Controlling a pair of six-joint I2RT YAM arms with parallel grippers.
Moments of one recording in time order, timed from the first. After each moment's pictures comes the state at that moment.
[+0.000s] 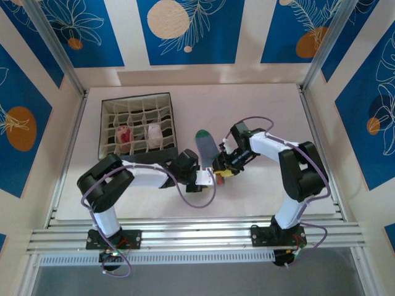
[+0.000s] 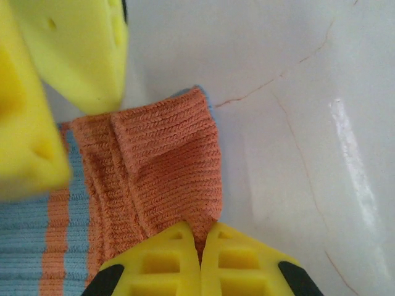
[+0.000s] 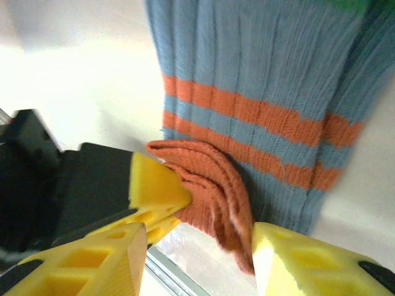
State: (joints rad) left arm -0.85 1.77 0.82 0.08 0.42 0.68; right arm 0.37 1.71 1.03 -0.78 -0.69 0.29
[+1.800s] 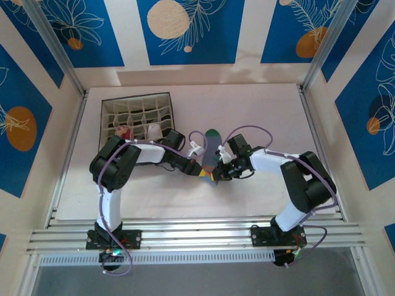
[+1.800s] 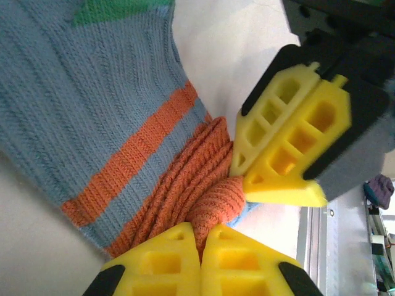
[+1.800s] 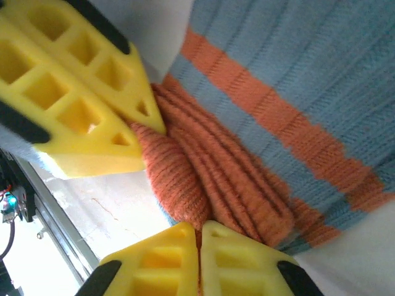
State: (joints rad) left arm -0.57 2.00 1.05 -0.14 0.99 -0.06; right arm 0.46 1.63 0.78 -0.39 -0.64 0.31
